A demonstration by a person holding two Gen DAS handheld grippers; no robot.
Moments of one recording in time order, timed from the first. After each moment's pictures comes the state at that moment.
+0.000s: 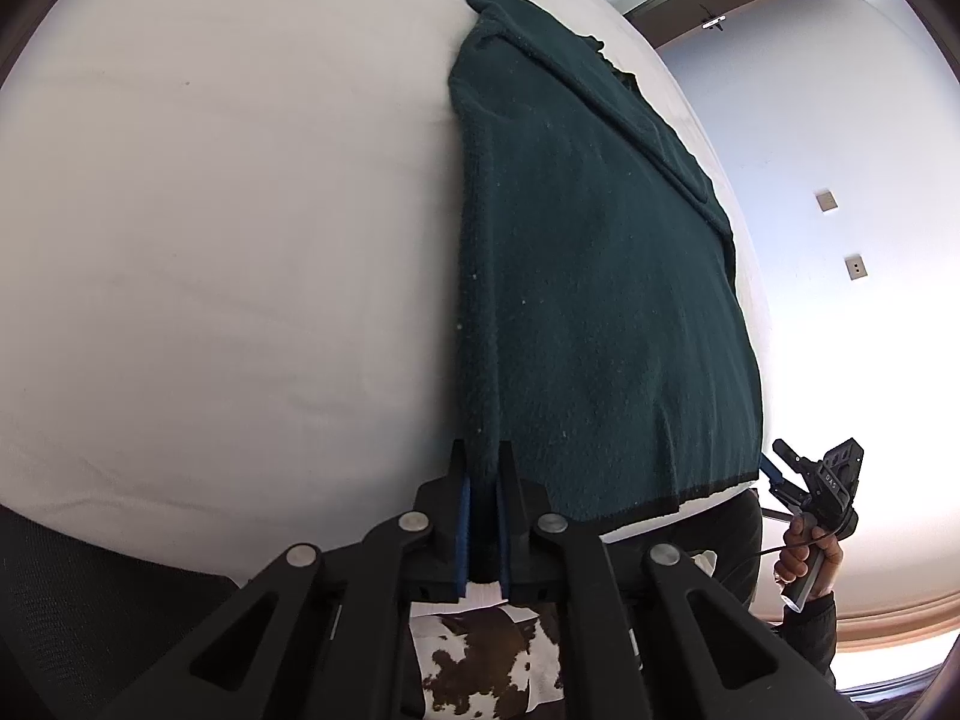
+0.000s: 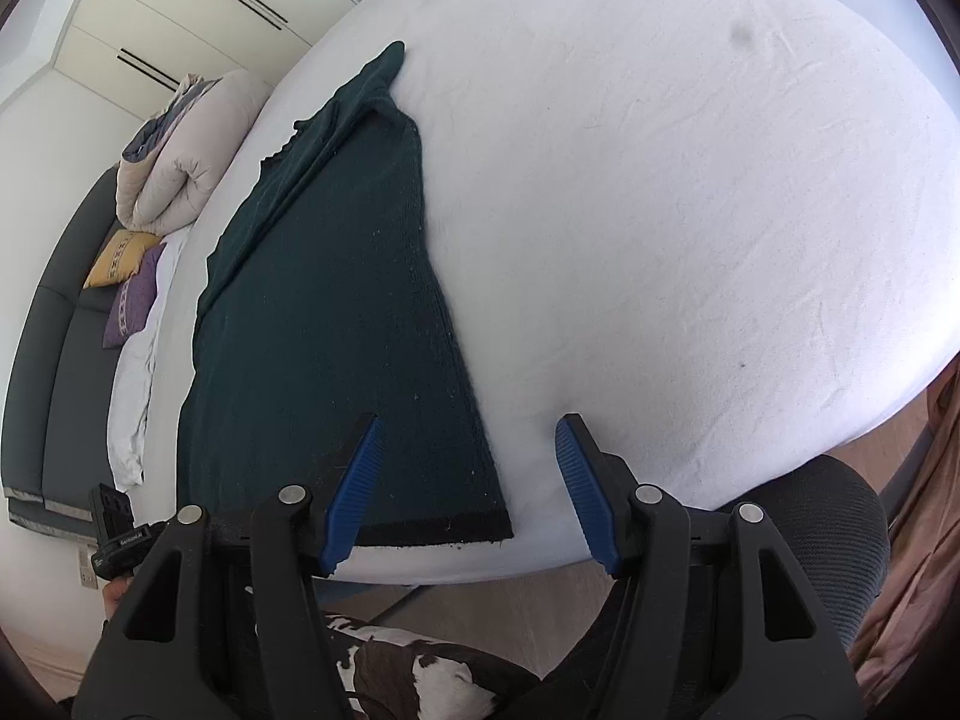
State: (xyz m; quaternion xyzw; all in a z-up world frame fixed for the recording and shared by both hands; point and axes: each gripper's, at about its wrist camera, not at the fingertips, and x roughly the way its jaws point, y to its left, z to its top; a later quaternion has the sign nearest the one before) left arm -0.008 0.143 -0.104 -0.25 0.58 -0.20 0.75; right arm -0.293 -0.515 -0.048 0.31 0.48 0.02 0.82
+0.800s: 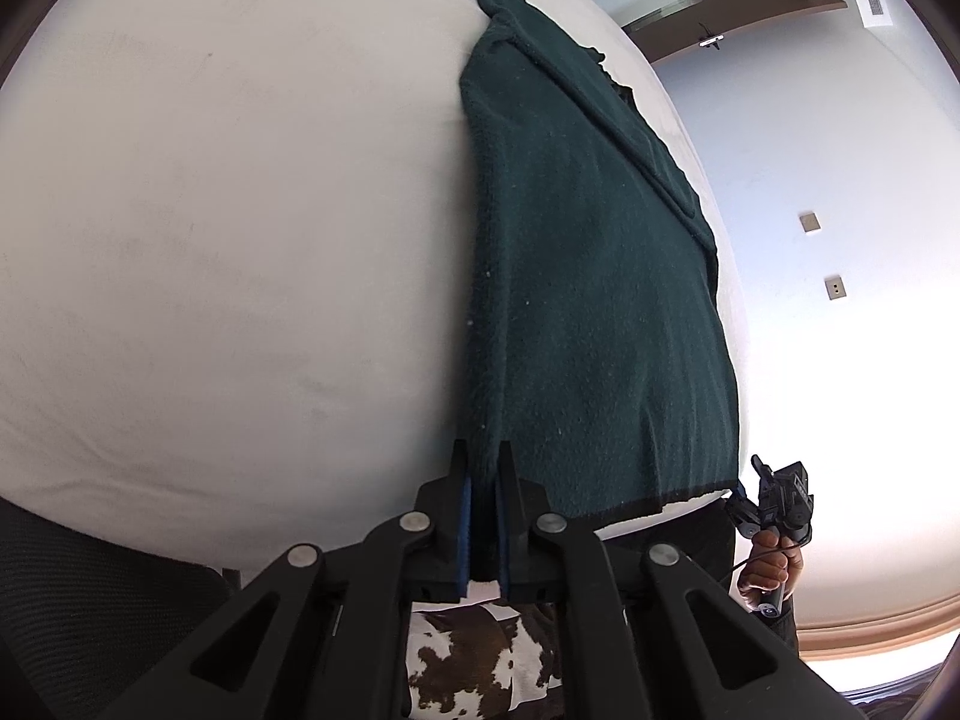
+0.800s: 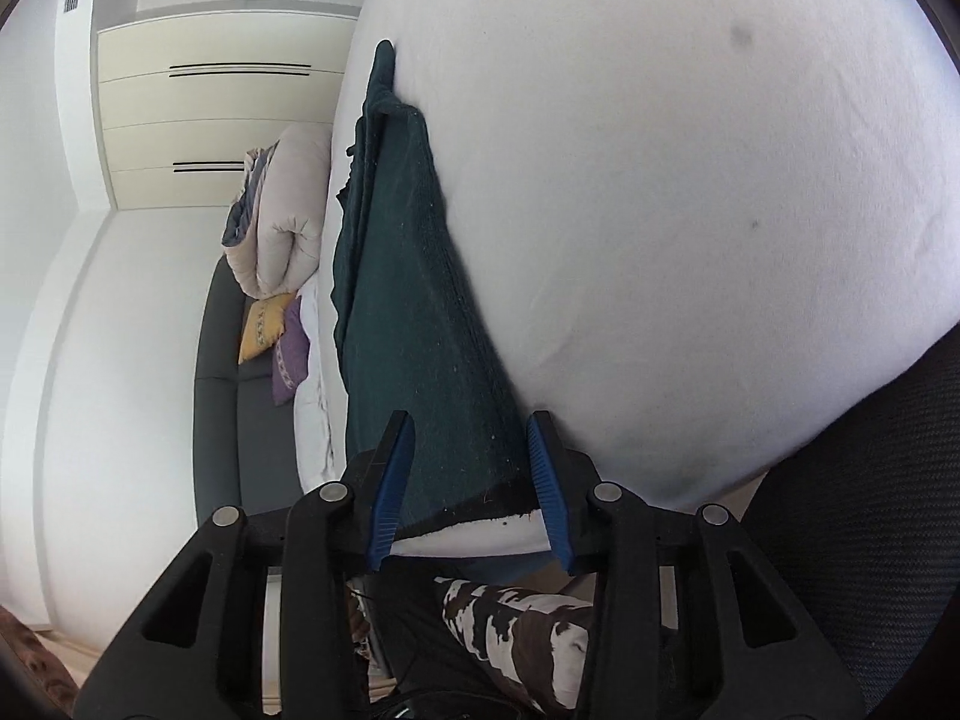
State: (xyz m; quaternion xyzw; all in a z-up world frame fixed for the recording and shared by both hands) left arm -0.014 0.159 -0.110 -0.29 0.57 -0.22 0.74; right arm -0.302 -0.550 -0.106 0.55 0.43 0.14 0.70
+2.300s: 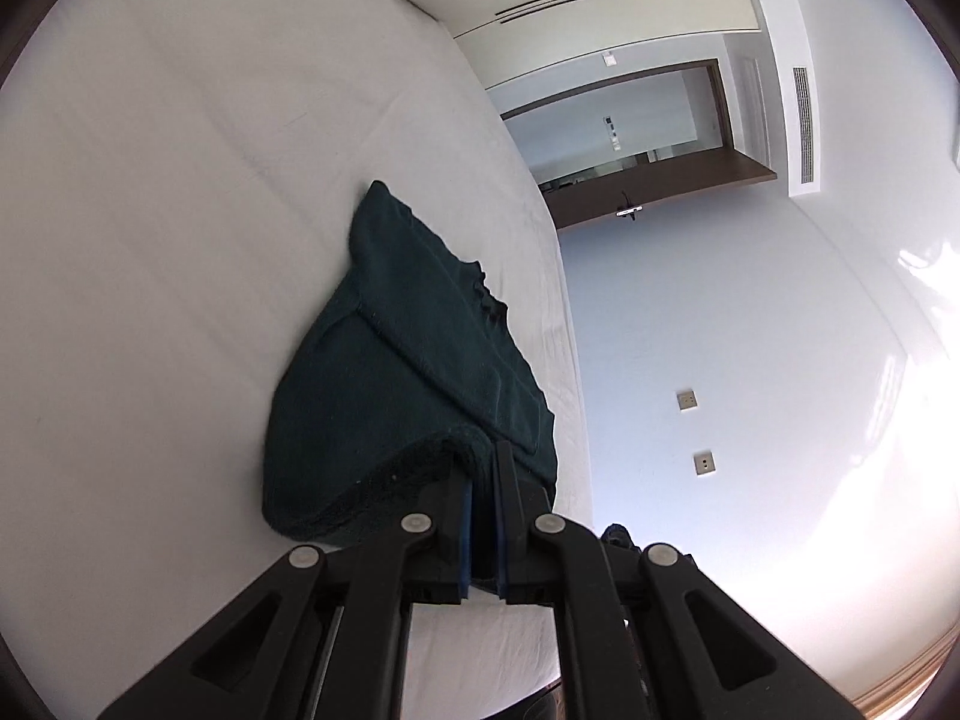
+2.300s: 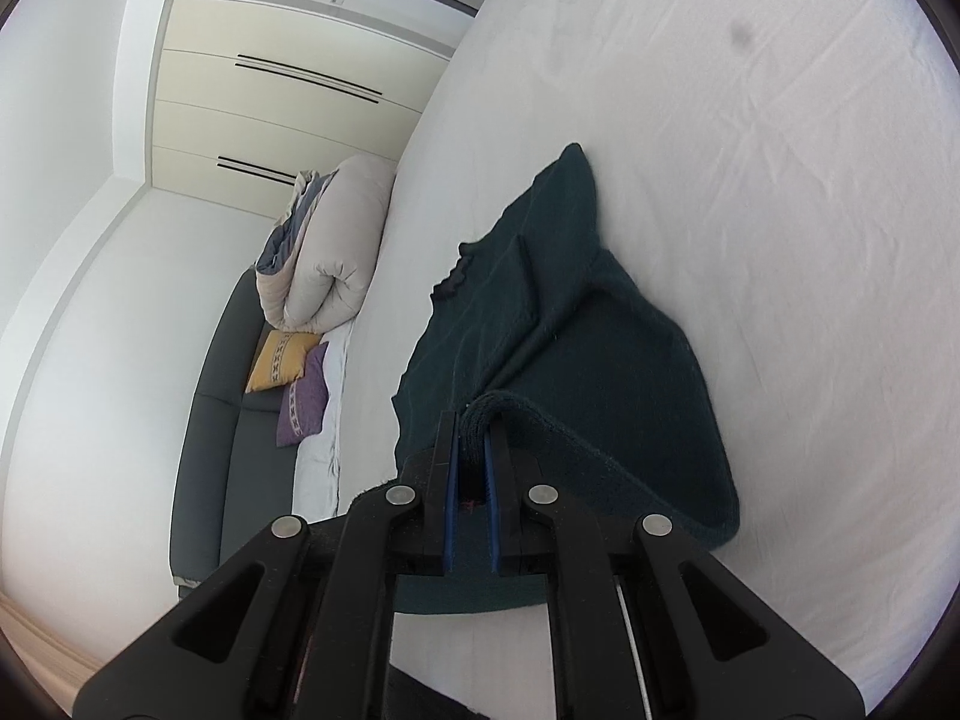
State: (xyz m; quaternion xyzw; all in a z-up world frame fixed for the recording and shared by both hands) left arm 0.106 0.187 -0.021 -0.47 0.40 -0.24 0.75; right arm -0.069 -0.524 0.031 0.48 0.36 0.14 0.79
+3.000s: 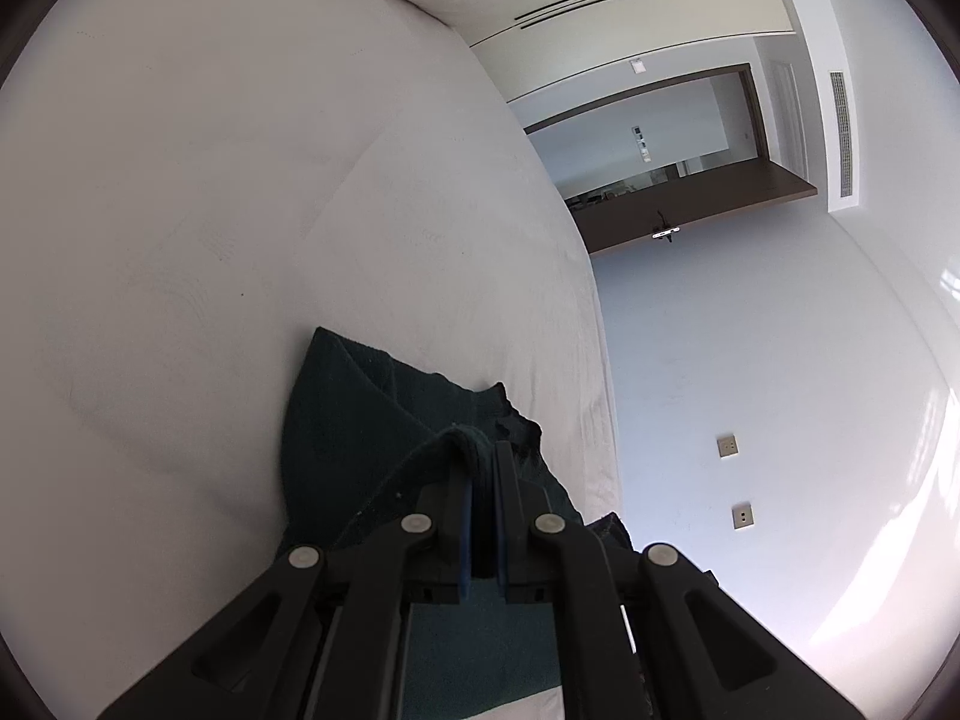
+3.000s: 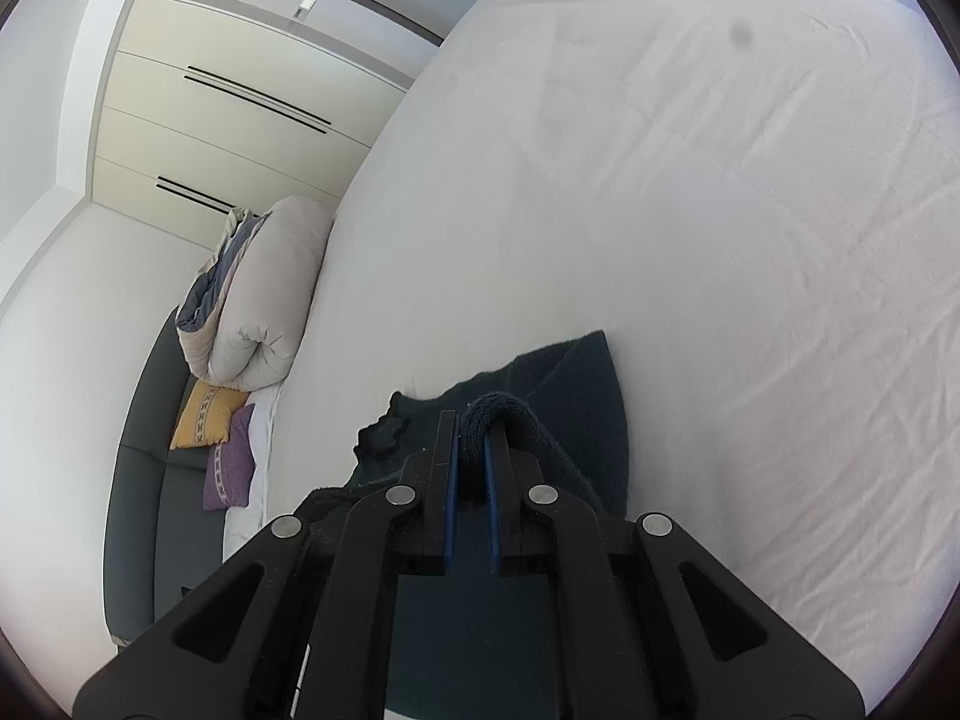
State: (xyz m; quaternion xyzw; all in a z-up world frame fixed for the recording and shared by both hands) left arm 0.309 0.162 -0.034 -0.46 0.41 -0.20 0.77; right arm 0.148 -0.549 0.014 0.44 0.36 0.05 0.82
